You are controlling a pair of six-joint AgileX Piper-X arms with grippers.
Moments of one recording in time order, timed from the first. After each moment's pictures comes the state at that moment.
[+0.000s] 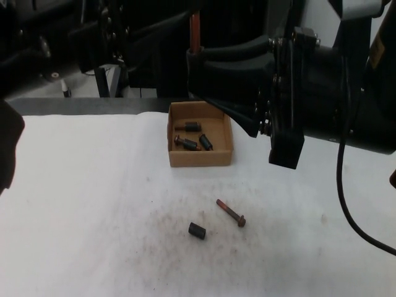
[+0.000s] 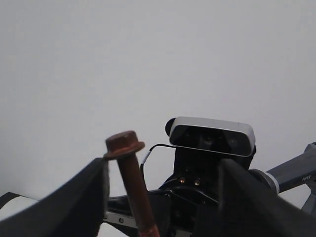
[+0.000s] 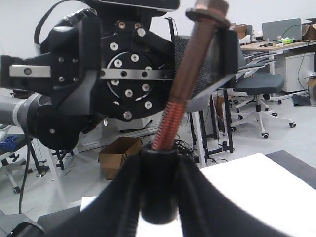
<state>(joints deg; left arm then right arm) -23.5 62.5 -43.6 -38.8 55.9 -33.9 37.5 64.4 -43.7 -22.7 -39.2 13.8</state>
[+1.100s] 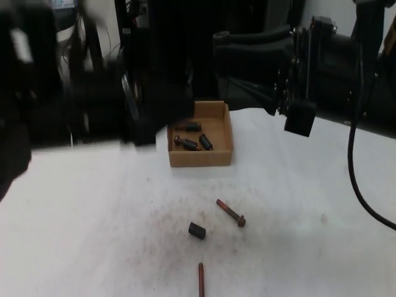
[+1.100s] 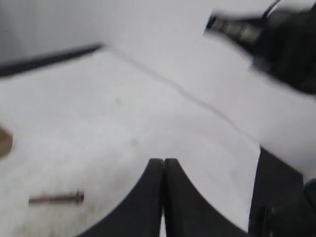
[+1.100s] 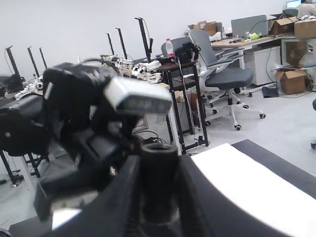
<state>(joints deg) -23.5 64.0 -43.7 18.2 43.5 -6.3 30.2 64.4 -43.7 -20.9 -40.3 14.3</state>
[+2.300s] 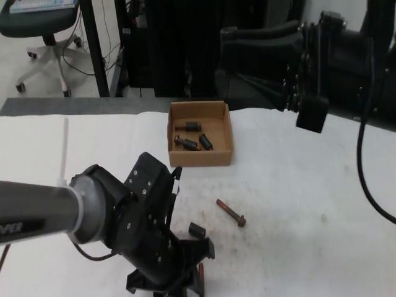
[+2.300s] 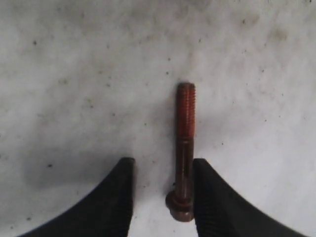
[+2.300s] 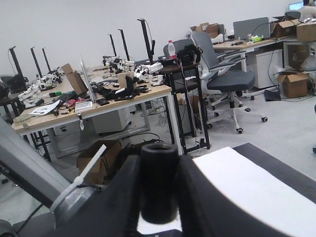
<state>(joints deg) -36.8 94.7 -43.9 22.6 22.5 -42.1 29.6 62.4 -43.7 -20.8 -41.9 14.3</state>
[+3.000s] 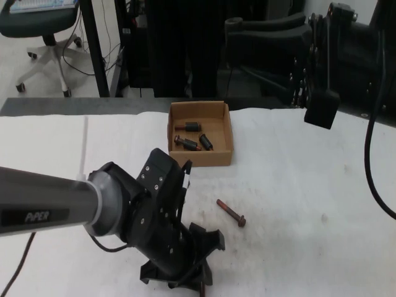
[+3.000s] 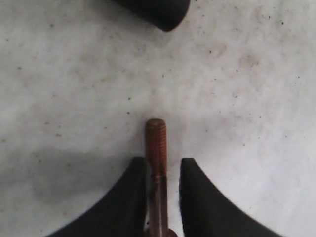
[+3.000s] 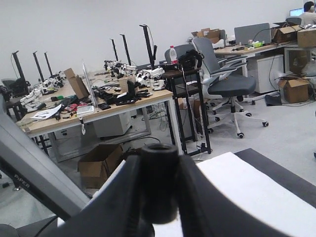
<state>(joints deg) -38.2 99.0 -46.8 20.2 24.6 -40.7 29.0 62.2 -43.7 -20.8 -42.1 15.3</state>
